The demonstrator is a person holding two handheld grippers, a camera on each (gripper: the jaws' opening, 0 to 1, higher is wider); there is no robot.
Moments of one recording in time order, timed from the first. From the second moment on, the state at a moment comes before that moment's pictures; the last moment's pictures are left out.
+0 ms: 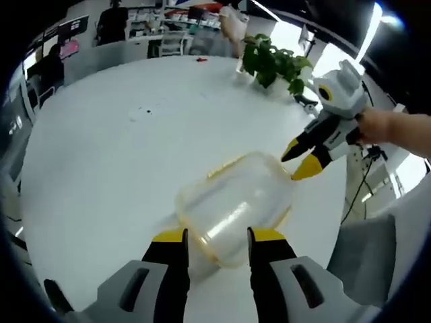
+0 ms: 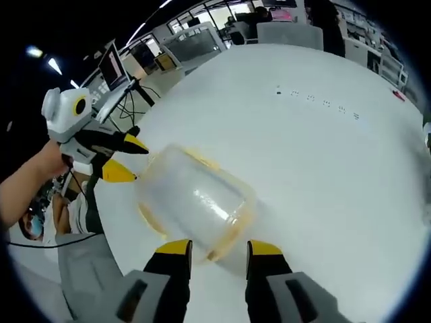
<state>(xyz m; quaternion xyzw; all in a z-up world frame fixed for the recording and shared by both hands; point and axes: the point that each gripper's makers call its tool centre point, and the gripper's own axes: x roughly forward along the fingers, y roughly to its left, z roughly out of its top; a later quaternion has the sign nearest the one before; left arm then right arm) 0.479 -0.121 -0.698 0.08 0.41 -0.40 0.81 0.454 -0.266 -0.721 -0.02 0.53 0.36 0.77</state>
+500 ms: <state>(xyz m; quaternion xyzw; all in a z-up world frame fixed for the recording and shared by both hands) 0.485 -0.130 -0.679 0.12 0.40 -0.44 0.80 0.450 -0.254 -0.716 -0.08 0.52 0.41 0.75</state>
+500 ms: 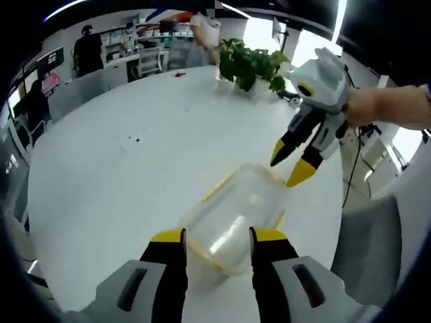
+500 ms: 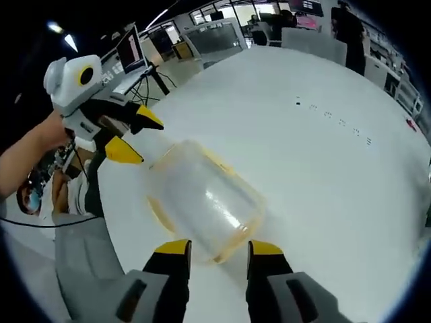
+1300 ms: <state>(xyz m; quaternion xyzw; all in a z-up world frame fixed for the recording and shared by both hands) 0.469 -0.165 -0.685 0.18 0.39 -0.52 0.74 0.453 -0.234 -0.716 -0.17 0.50 0.47 0.71</state>
